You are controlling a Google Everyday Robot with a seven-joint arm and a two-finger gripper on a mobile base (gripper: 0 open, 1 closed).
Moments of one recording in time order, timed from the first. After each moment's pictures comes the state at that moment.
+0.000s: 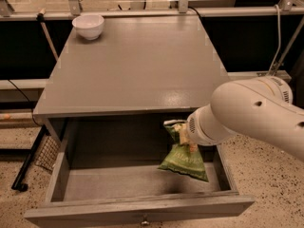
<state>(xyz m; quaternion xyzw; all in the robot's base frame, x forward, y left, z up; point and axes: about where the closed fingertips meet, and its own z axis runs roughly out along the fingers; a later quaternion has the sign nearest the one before) 0.477 -0.103 0.752 -0.04 0.97 0.13 0.19</state>
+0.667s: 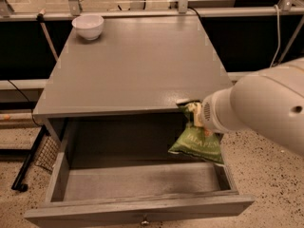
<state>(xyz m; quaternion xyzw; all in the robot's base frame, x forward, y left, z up) 0.478 -0.128 0.829 -0.03 0.95 0.08 0.29</state>
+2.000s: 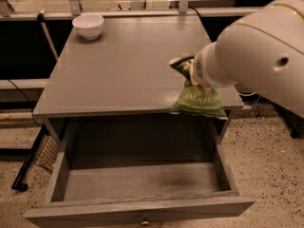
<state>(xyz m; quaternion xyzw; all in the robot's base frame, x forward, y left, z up) 0.541 -0.123 0.920 -0.11 0.92 0.00 0.38</state>
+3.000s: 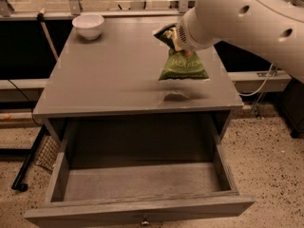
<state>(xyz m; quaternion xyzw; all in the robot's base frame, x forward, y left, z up) 0.640 -0.087 0.957 -0.18 0.89 0.01 0.43</state>
